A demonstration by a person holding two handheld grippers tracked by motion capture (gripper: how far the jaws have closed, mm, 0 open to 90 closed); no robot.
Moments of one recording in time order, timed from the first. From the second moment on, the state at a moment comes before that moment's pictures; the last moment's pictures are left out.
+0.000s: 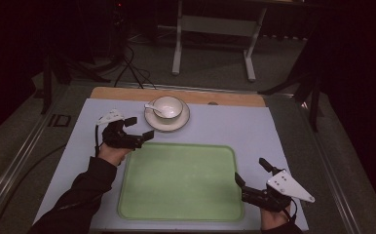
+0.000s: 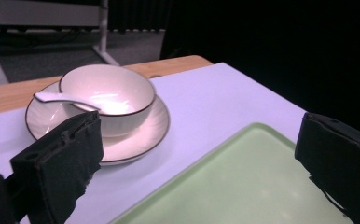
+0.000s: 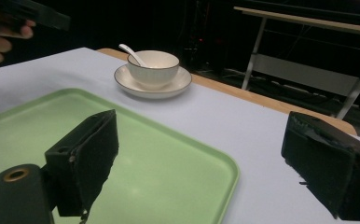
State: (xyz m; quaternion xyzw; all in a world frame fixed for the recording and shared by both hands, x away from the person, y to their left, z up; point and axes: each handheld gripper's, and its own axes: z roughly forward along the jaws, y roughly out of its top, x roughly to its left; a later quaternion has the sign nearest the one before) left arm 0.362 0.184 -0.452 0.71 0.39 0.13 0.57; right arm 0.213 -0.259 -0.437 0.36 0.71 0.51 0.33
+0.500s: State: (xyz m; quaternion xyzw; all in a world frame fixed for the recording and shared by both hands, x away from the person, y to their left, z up) left arm 0.419 0.186 -0.491 0.62 0.50 0.07 0.60; right arm 0.214 -0.259 -0.438 0.36 0.71 0.51 0.33
